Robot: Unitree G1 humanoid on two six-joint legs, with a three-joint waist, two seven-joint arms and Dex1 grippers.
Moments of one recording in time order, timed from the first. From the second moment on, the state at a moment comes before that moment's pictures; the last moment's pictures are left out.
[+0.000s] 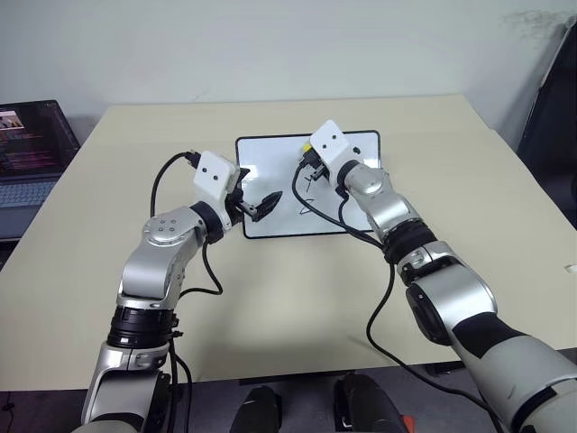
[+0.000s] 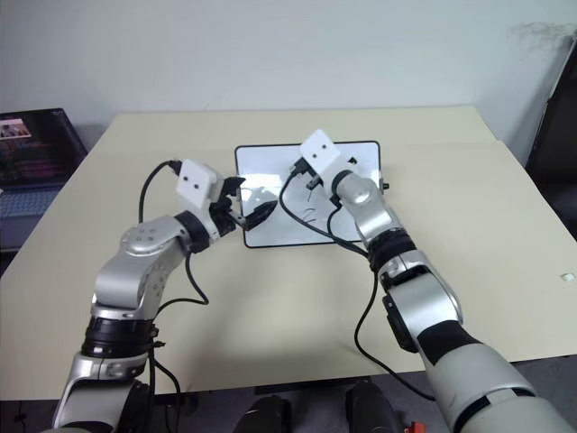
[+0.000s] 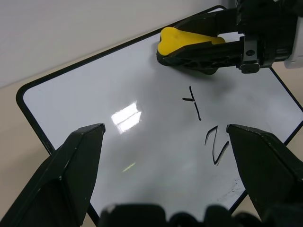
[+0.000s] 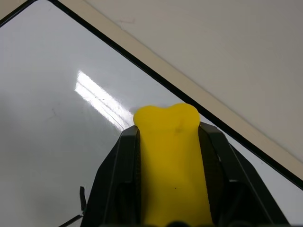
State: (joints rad) left arm -0.53 0.48 0.03 -0.08 -0.27 0.49 -0.56; right arm -1.19 -0.08 0.19 1.01 -0.20 -0.04 0.25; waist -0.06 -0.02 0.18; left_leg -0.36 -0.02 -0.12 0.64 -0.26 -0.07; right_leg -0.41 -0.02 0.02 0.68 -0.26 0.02
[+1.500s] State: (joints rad) left arm -0.47 0.56 0.10 -0.06 -0.30 0.53 -0.61; right arm -0.46 -0.41 0.11 -0.14 0.17 0.37 0.66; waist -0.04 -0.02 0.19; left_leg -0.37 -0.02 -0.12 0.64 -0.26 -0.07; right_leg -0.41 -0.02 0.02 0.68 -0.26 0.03
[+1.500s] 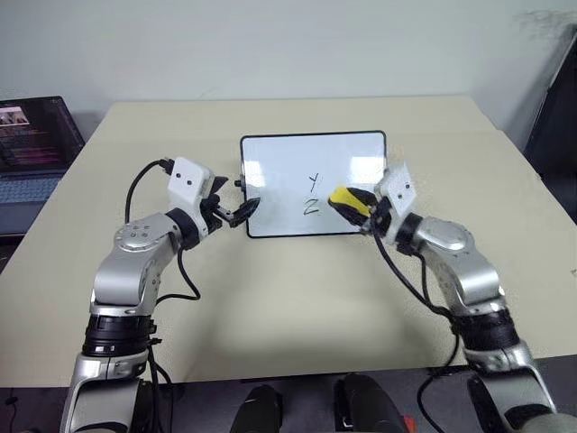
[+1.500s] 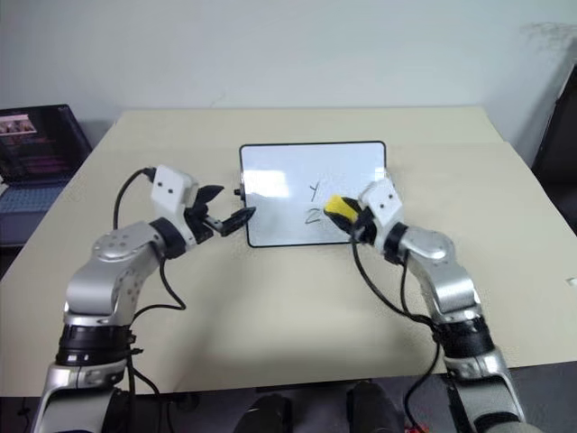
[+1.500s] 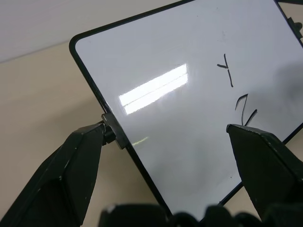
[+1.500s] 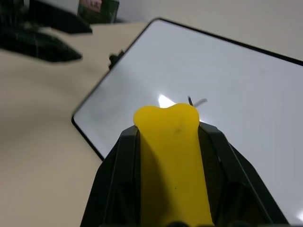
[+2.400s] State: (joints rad) left arm -0.43 0.57 0.11 -0.03 -0.29 0.52 -0.62; right arm -0.69 -0.24 0.19 0.33 -0.11 -0.05 0.40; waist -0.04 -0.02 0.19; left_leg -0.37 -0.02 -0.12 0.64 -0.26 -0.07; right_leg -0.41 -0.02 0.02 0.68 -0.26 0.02
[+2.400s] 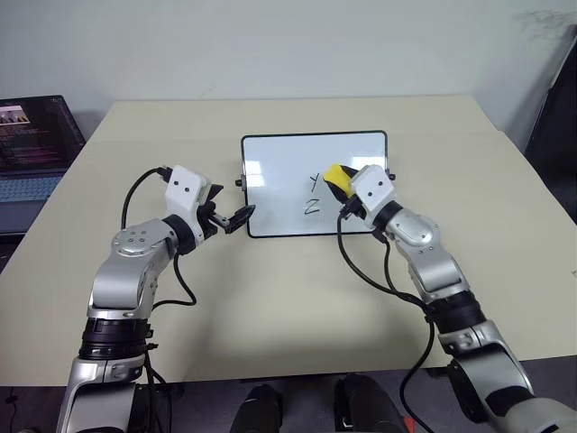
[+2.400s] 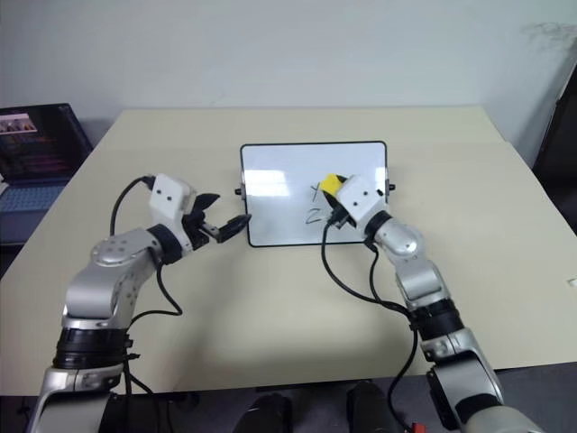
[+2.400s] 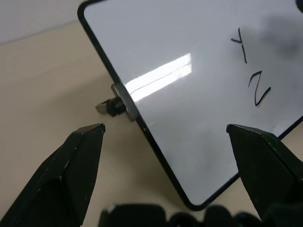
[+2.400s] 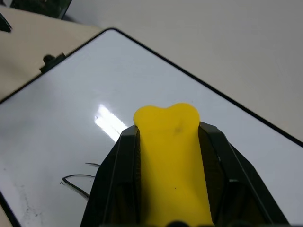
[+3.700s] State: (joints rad) left arm -0.38 0.55 0.08 -0.08 -0.27 0.52 -0.60; right arm -1.00 -0.19 0.33 0.90 -0.36 -0.27 0.26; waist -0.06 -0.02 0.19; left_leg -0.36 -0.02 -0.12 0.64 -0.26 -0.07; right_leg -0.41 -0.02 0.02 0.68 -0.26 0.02
